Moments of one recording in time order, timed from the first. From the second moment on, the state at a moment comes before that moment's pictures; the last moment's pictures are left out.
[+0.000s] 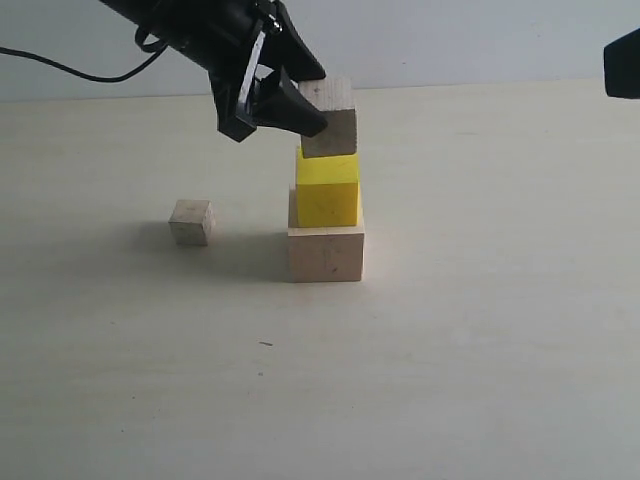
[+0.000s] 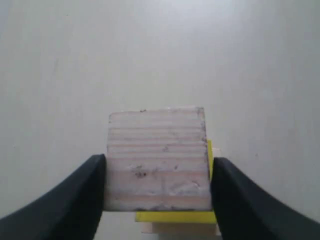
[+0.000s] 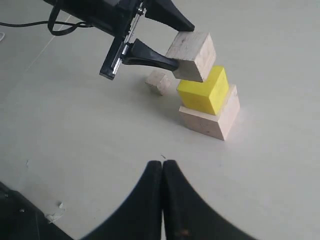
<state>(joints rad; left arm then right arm) -0.45 1.90 -1.58 -0.80 0.96 1.58 0.43 0.81 -1.00 0.38 0.98 0.00</state>
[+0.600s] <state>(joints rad) -0.45 1.95 -1.58 -0.81 0.96 1.61 0.43 0.81 -1.00 0.39 0.98 0.00</state>
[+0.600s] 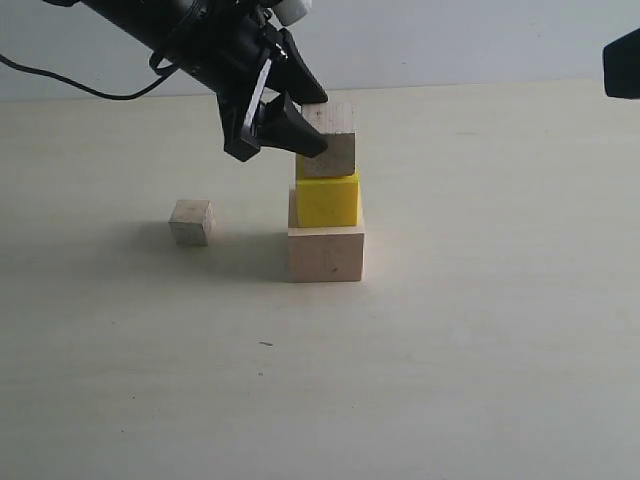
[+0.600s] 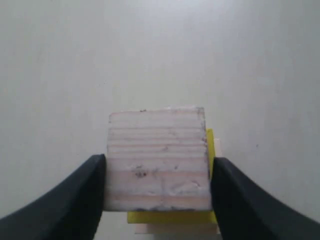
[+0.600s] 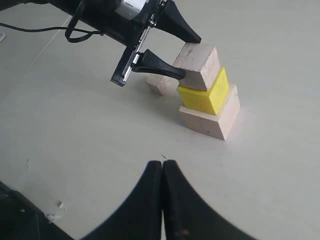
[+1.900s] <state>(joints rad) -0.45 1.95 -1.58 -0.80 0.96 1.61 0.43 0.81 -1.00 0.39 0.98 0.00</state>
